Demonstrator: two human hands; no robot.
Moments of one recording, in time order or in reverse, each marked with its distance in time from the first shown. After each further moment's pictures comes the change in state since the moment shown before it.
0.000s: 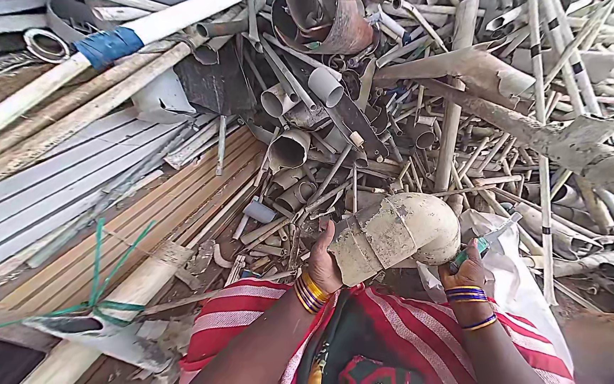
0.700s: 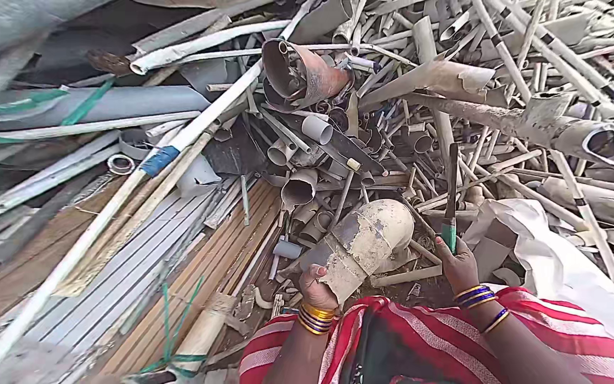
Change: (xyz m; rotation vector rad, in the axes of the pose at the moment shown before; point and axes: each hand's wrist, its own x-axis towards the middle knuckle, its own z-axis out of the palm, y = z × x) left_hand -0.010 0.032 -0.019 0.167 -0.018 0.439; right_hand -0.027 0.012 0.000 -0.869 -0.361 -0.310
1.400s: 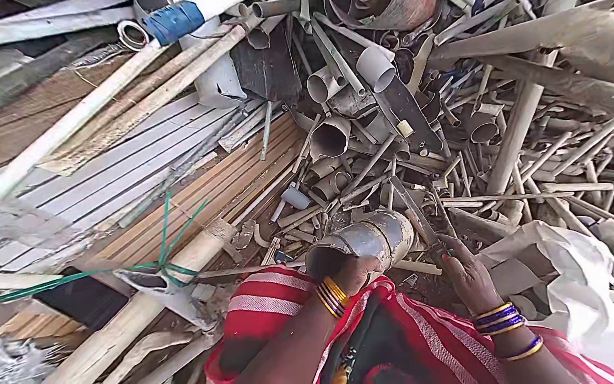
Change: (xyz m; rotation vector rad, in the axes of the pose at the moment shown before) left_hand -0.020 -0.024 -0.005 0.640 0.161 -0.410; right_hand 0.005 -0.006 0.019 -0.413 -0.542 -0.303
